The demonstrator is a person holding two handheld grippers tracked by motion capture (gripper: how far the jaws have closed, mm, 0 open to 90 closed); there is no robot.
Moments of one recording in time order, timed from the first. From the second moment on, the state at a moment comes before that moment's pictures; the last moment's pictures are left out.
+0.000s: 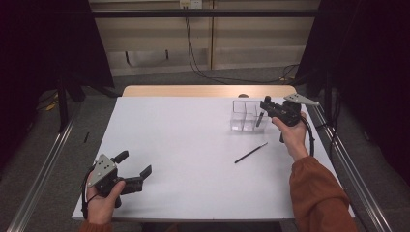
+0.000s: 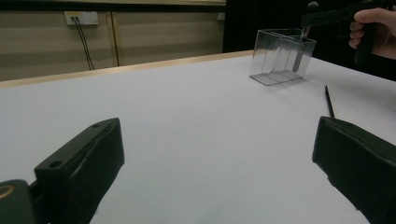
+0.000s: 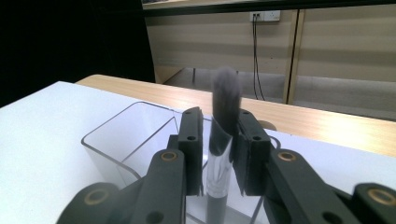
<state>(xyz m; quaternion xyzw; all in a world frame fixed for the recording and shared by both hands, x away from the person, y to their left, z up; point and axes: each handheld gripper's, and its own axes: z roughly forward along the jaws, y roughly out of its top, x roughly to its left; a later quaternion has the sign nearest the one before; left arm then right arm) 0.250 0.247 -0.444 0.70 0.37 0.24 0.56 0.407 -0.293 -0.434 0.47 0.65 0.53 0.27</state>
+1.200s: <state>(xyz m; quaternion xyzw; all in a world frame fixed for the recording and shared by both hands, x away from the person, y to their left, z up) 0.250 0.248 -0.444 0.70 0.37 0.23 0.56 0.383 -0.305 -0.427 0.49 0.62 0.54 0.29</state>
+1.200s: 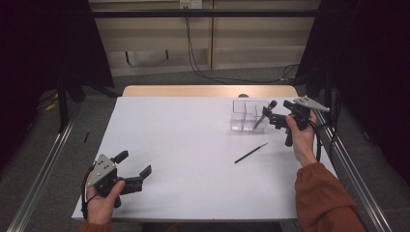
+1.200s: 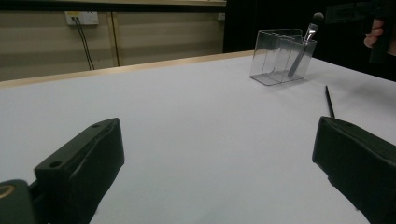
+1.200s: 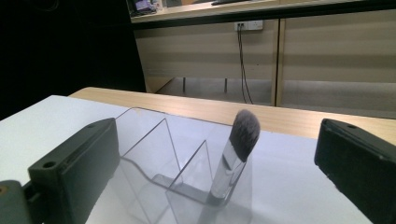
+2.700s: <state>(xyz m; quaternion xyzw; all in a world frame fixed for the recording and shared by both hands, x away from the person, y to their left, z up) 0.250 0.249 -0.444 0.70 0.37 0.24 0.56 0.284 -0.310 -0.434 0.46 0.64 0.54 0.28</state>
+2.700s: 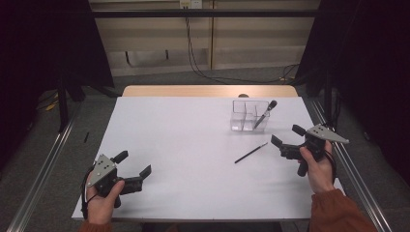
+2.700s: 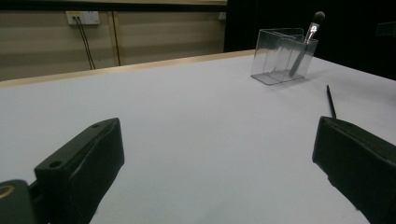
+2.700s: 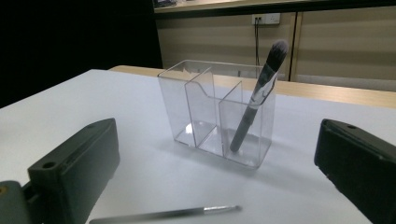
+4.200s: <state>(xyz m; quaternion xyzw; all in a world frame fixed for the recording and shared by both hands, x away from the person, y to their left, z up) 0.245 0.252 -0.444 0.70 0.37 0.24 0.56 0.223 -0.310 -0.451 0.45 0.65 0.55 0.28</state>
